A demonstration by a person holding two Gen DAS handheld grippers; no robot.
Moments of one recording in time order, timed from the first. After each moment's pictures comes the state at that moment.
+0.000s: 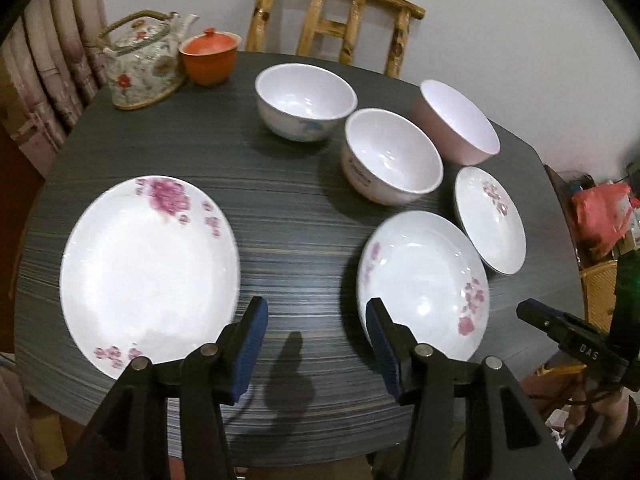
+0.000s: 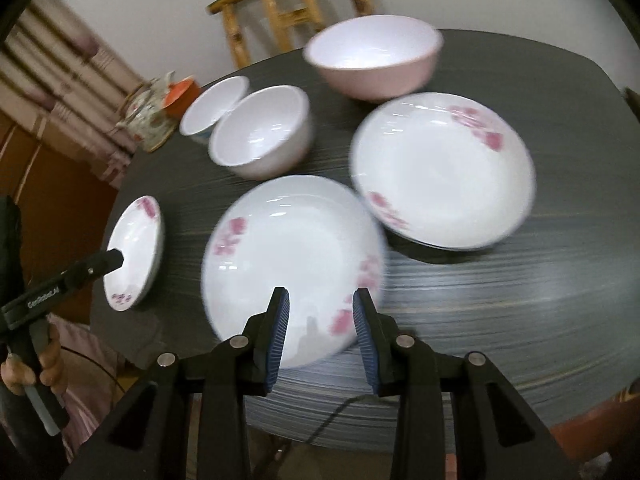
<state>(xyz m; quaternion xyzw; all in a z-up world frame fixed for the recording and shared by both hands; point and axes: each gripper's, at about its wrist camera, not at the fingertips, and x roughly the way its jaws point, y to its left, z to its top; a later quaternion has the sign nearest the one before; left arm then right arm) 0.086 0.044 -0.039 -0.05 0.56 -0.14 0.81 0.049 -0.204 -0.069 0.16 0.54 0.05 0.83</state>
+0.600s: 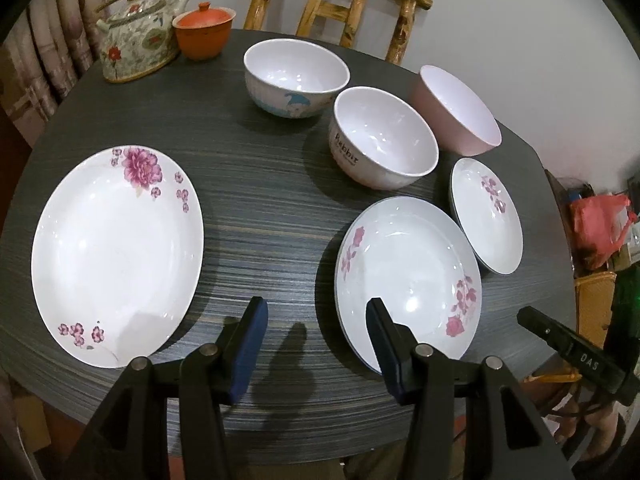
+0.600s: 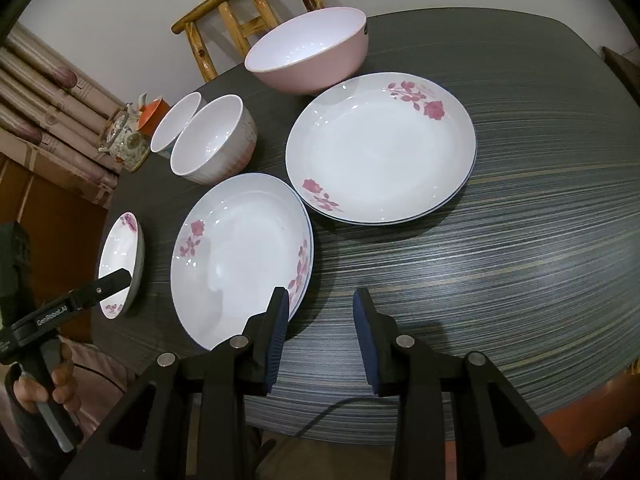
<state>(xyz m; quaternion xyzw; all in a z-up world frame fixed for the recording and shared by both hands) 0.085 0.034 -0.057 -0.08 0.58 -0.13 0.80 0.027 -0.245 -0.081 0.19 0.54 0.03 0.82</state>
